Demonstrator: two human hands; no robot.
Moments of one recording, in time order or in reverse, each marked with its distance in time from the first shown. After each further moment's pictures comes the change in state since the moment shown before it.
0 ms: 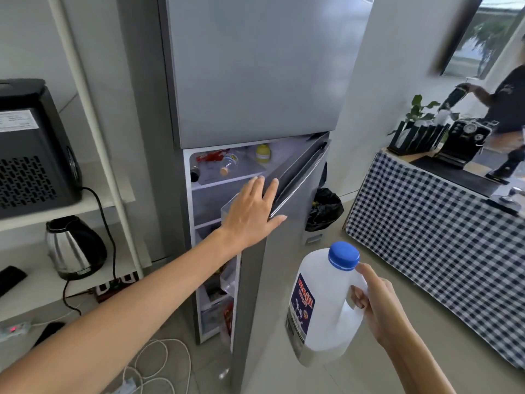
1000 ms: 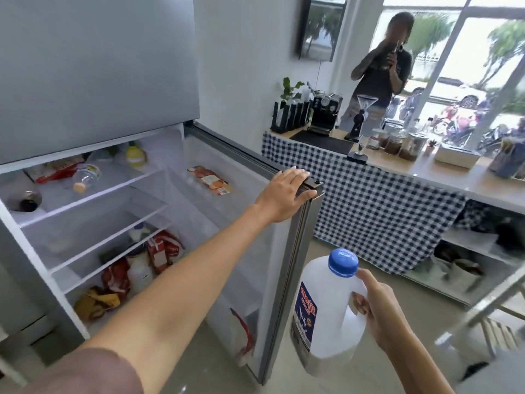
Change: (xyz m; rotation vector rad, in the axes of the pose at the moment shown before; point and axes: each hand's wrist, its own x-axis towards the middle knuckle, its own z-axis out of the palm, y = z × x) left_hand 0.134 0.279 0.064 -0.519 -0.076 0.540; right_hand -0.060 0.042 -0.183 0.116 0.458 0.080
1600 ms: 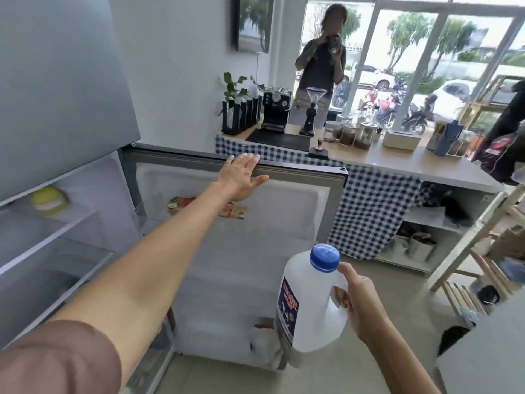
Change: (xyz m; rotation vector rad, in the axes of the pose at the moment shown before) left_hand 0.153 -0.171 0.021 0.237 -0.227 0.008; right_hand 0.120 -0.027 0.095 0.144 0.201 0.007
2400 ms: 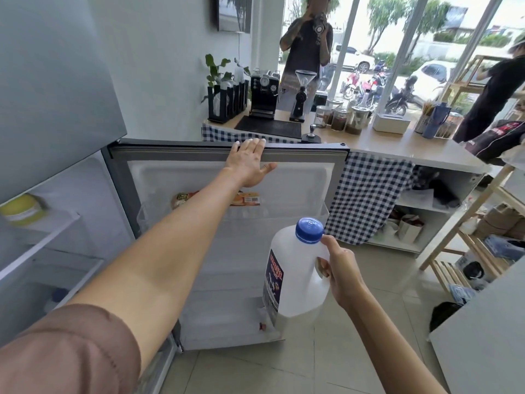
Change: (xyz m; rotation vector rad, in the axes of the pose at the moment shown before) left_hand 0.044 -0.012 0.007 -0.001 -0.043 0.012; right_hand 0.054 -0.003 0.066 0.050 0.038 -0.080
